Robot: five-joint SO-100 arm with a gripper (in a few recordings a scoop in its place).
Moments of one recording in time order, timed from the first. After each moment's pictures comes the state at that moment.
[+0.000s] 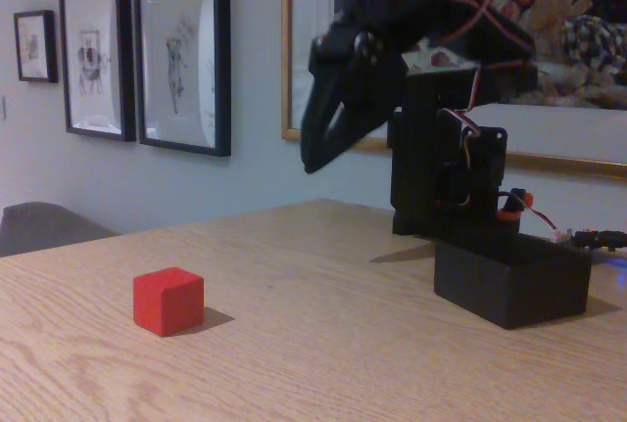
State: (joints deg) arm 1.2 171.1 159.6 63.5 -1.9
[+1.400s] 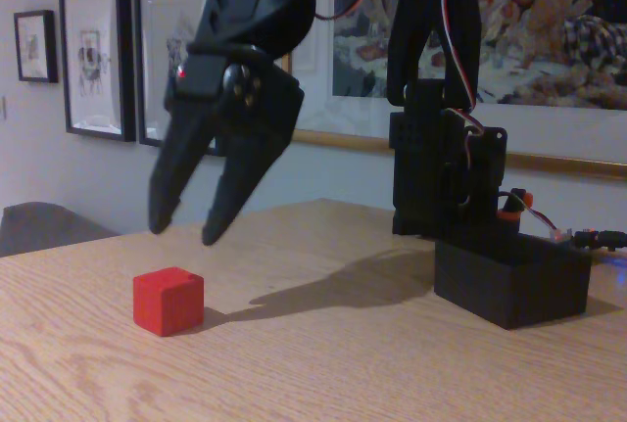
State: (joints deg) arm 5.4 88.2 107.4 52.5 2.5
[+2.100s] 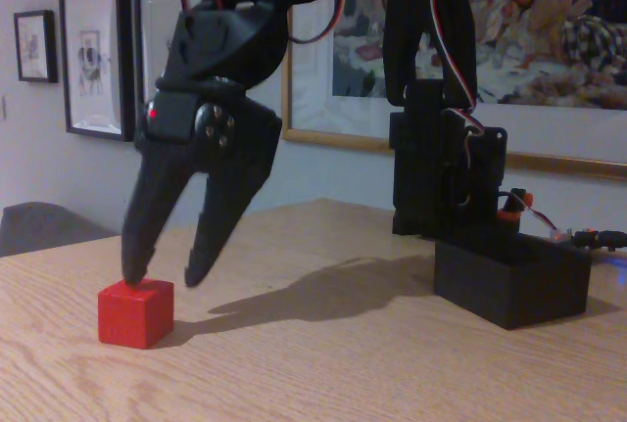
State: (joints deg) arm 5.9 75.7 97.3 53.8 3.3
